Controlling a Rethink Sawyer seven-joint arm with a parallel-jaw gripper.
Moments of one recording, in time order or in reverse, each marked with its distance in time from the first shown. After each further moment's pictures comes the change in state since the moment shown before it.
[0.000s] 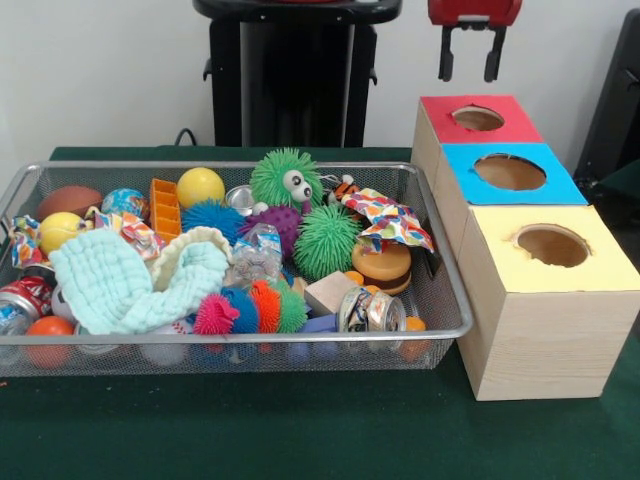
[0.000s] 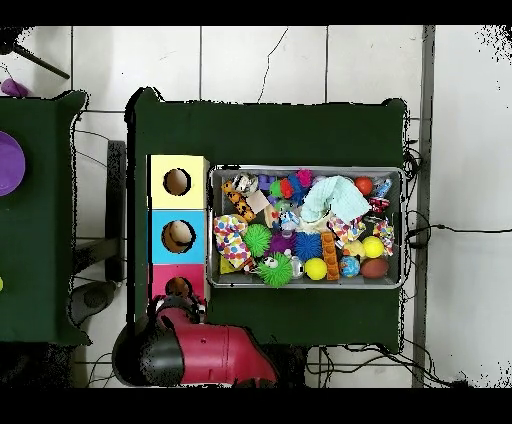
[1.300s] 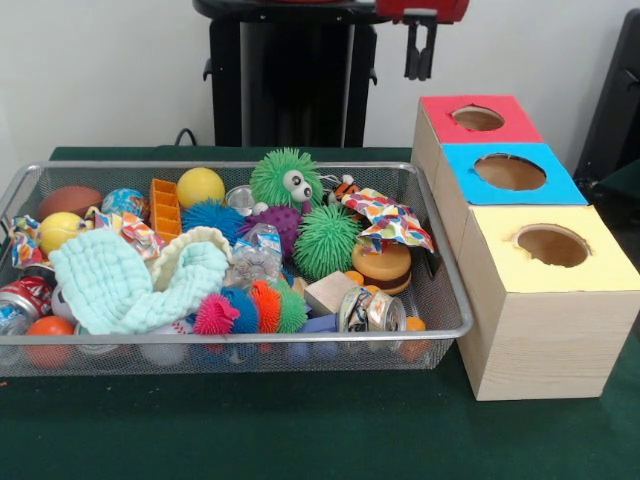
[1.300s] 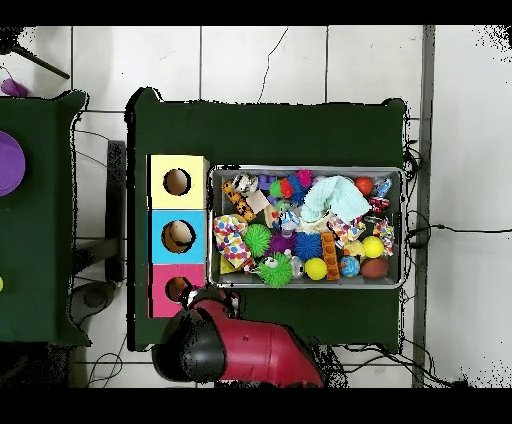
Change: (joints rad) arm -0.166 -0.040 0.025 -0.002 -0.095 0.007 0.000
